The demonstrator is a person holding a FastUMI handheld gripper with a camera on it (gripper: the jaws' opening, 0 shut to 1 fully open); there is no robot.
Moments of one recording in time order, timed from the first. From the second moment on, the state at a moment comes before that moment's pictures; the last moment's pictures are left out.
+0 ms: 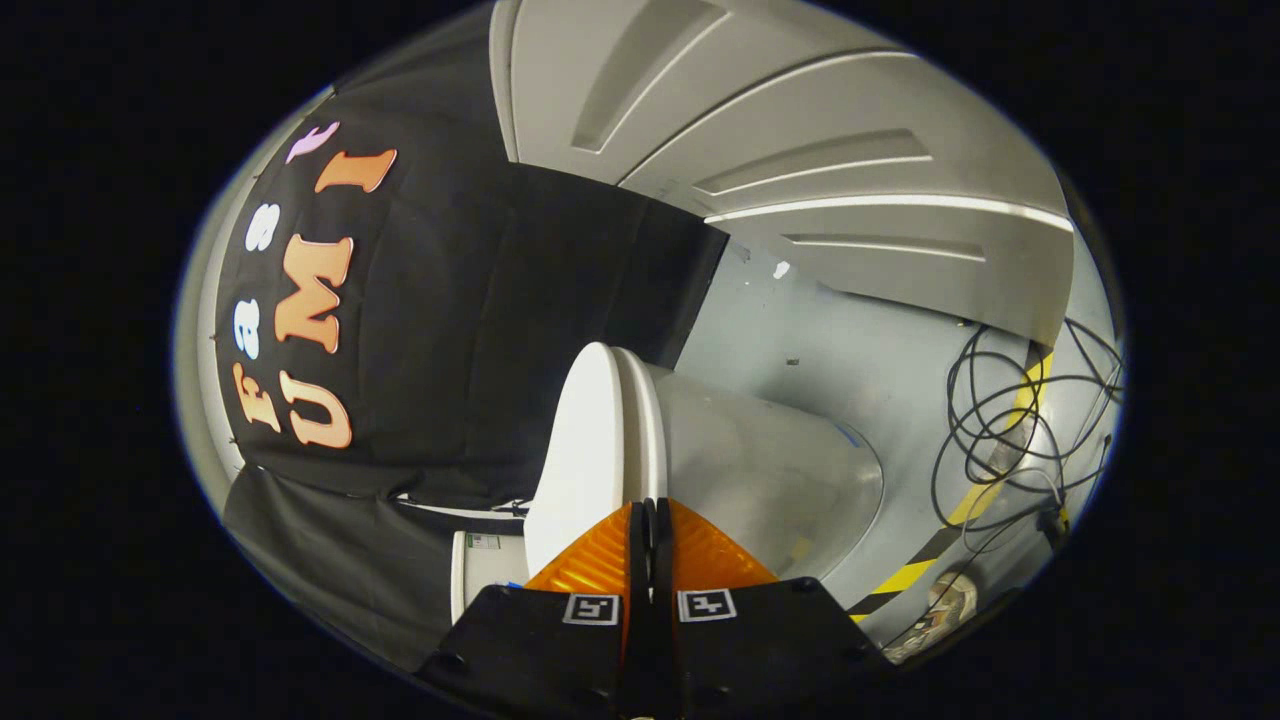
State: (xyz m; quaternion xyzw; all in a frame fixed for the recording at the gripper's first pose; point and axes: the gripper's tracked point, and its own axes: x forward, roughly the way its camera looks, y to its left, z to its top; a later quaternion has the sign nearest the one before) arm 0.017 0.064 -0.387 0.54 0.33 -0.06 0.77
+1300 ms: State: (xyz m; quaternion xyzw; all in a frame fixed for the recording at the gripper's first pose) arm 0.082 0.161 -0.158 0.18 0.22 0.03 0.96
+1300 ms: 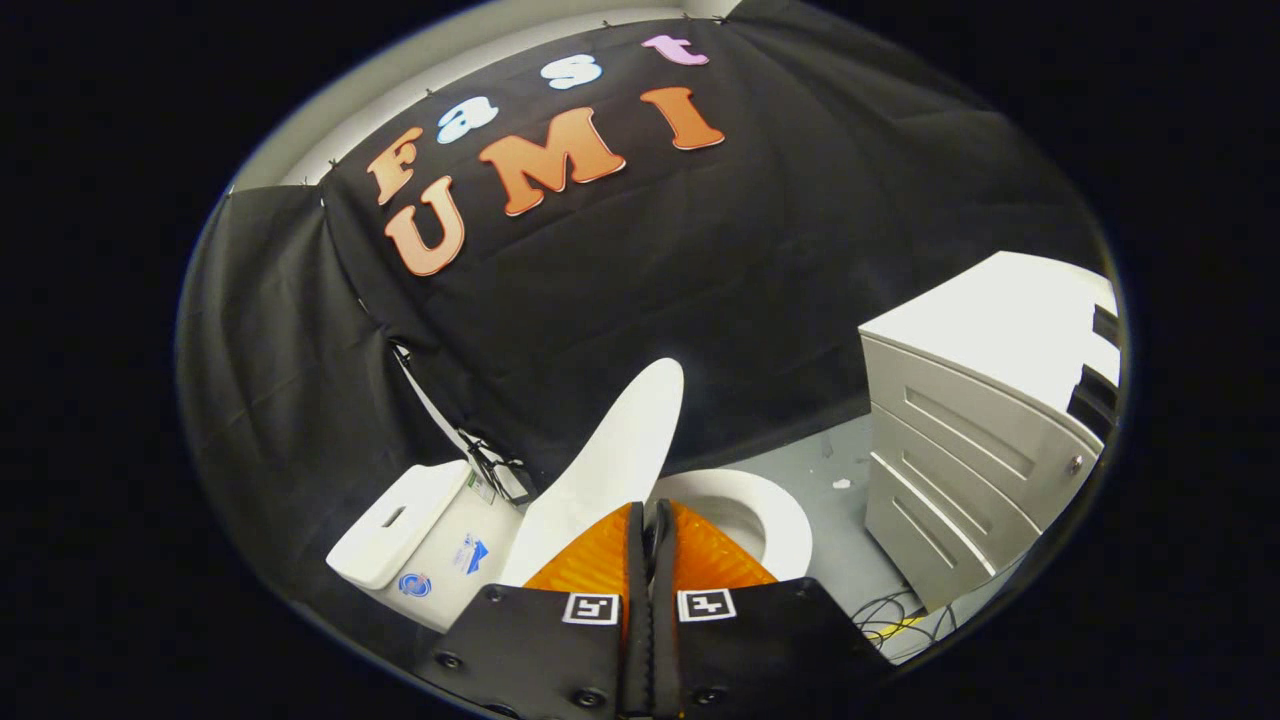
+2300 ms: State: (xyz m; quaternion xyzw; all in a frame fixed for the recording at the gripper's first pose) arm 0.086 0.255 -0.084 0.05 0.20 0.05 0.98
